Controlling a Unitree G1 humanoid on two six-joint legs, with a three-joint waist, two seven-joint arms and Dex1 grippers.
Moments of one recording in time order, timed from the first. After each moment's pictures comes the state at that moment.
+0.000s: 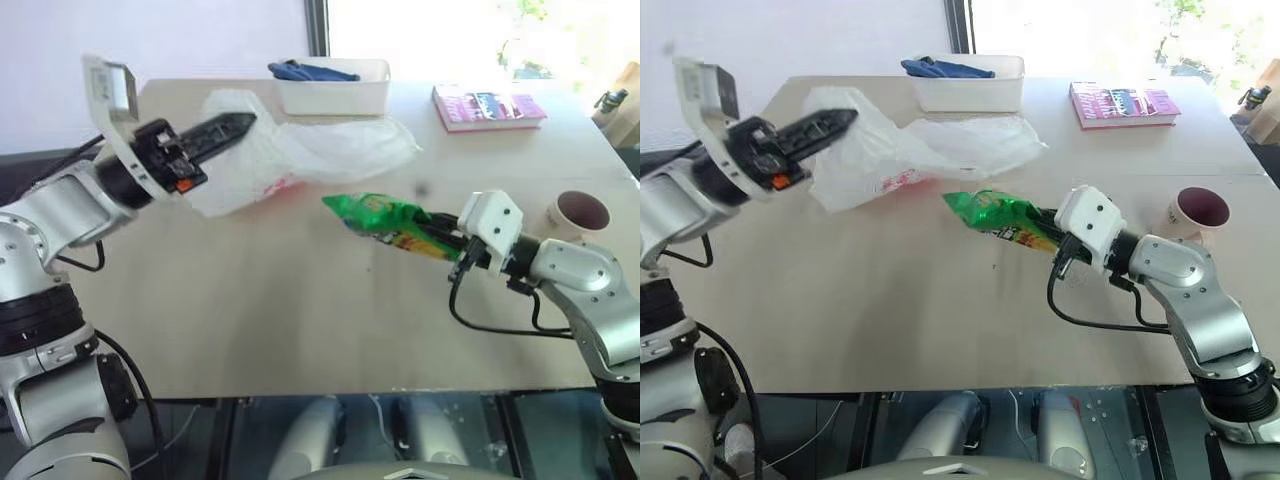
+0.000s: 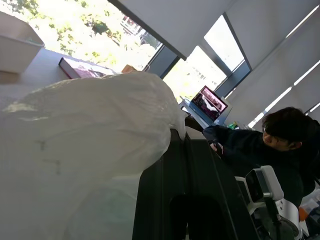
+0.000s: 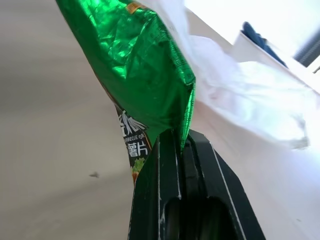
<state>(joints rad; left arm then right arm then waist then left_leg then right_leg) -0.69 0.81 0.46 0.02 -1.57 1.17 -0.31 -0.36 -0.65 0.07 -0.53 0.26 0.50 0.69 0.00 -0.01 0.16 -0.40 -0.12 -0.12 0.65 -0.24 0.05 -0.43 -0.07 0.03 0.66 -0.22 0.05</state>
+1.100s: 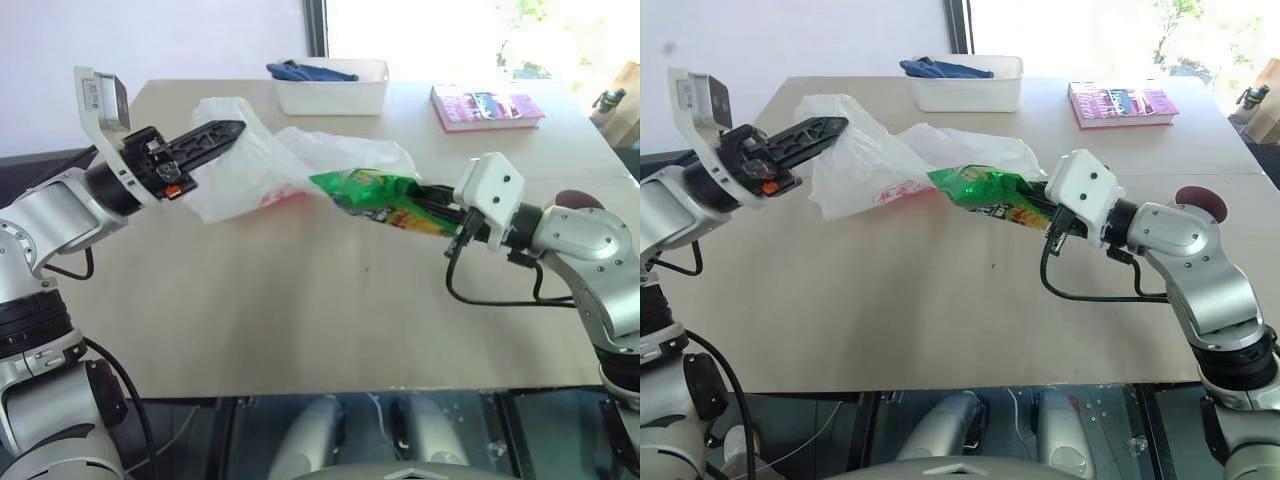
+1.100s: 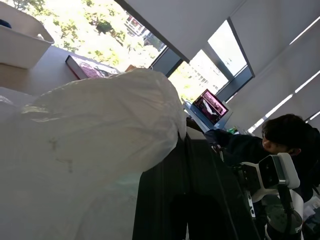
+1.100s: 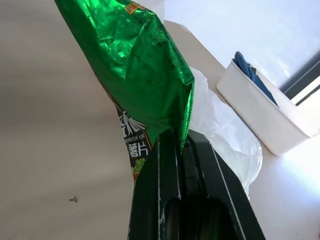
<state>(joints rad) -0.64 0.84 0.47 0.03 -1.58 1.19 -0.35 -0.51 -0.66 0.08 -0.51 0.28 0.55 0.73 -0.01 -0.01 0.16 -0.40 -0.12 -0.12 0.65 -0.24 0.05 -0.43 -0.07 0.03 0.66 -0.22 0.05</state>
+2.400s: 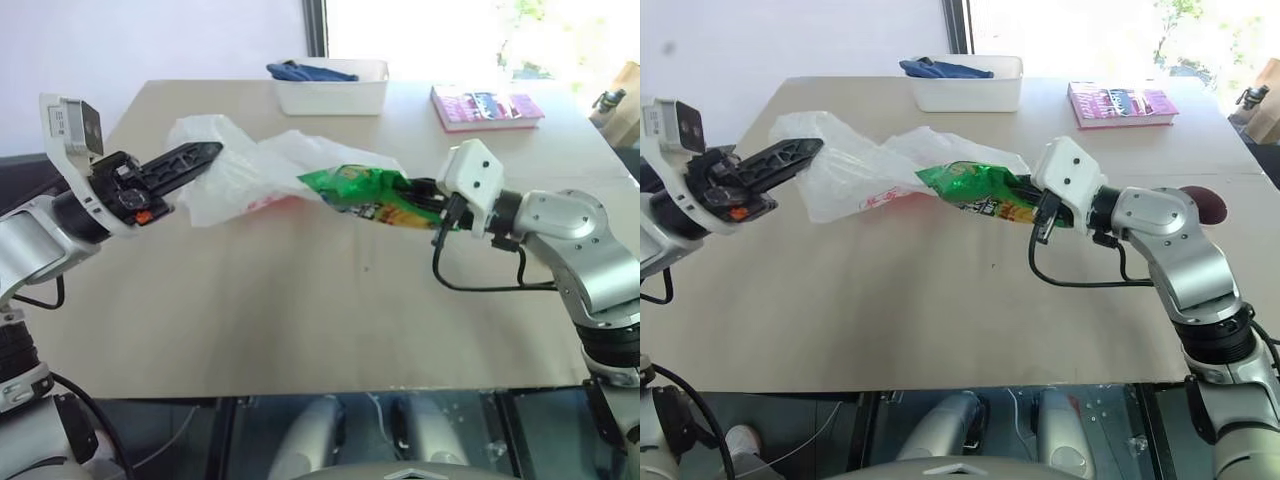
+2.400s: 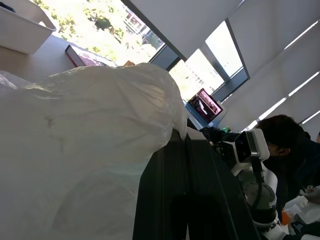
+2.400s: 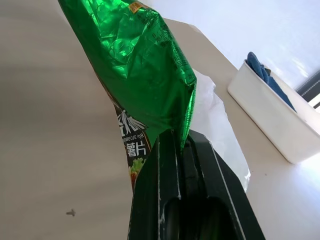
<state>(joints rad) -0.46 0.93 0.54 0.00 -1.71 1.19 -0.39 -0.62 -0.61 0.15 -0.39 0.26 0.54 0.78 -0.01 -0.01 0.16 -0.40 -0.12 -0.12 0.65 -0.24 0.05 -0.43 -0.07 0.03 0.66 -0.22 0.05</state>
